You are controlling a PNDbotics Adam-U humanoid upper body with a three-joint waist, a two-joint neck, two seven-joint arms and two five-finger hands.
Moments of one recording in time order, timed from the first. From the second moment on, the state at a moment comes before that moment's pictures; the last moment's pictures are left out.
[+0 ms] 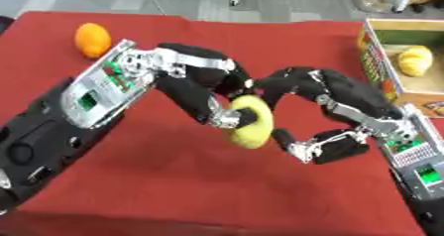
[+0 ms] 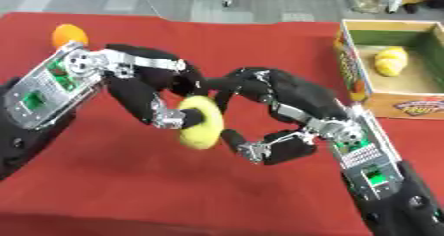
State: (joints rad) left arm -0.76 0.53 -0.54 -1.74 0.20 0.36 -0.79; right arm -0.52 -0.26 0.37 -1.75 0.39 -0.69 0.47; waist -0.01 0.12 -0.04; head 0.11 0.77
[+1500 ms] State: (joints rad) left arm -0.77 0.49 -0.55 -1.72 0.19 0.37 -0.79; right arm -0.52 -0.26 0.37 -1.75 0.35 -0.67 0.36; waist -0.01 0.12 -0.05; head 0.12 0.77
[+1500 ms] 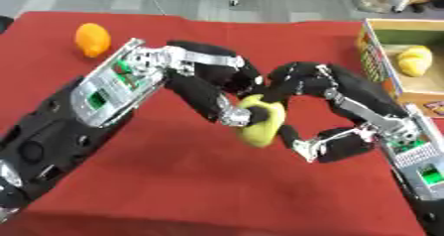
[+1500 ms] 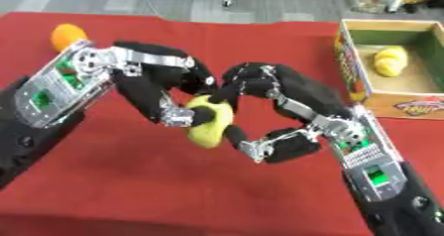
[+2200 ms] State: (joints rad) left arm -0.78 0.49 -0.55 -1.73 0.21 0.35 -0.85; right arm -0.52 -0.26 0.38 -1.74 0.38 -0.66 0.25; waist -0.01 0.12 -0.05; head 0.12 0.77
